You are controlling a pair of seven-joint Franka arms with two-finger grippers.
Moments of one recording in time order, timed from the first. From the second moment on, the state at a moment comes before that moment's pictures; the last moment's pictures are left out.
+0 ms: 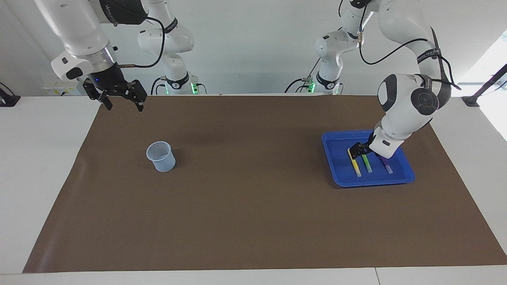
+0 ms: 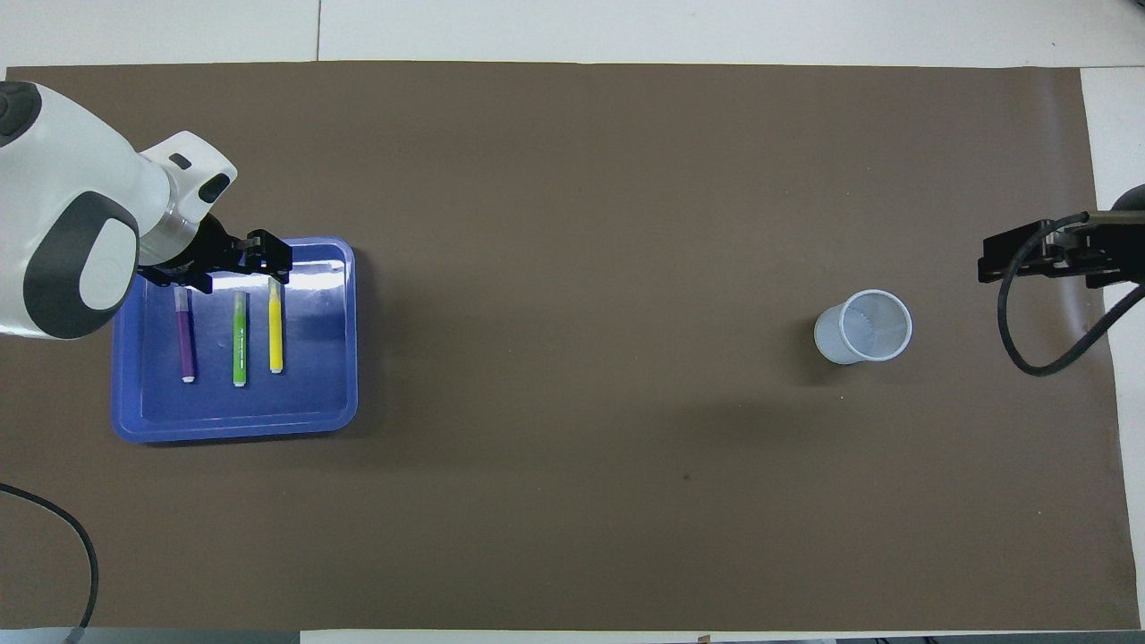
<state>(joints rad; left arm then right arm) 0.31 0.25 -0.48 -1.79 0.10 1.87 -0.24 0.03 -0.03 -0.02 -1.61 -0.01 1.57 0.09</state>
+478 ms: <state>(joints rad) 0.04 0.08 -0.26 -1.69 0.05 1.62 -0.25 0.03 -0.03 -0.02 -1.61 -0.01 1.57 0.09</state>
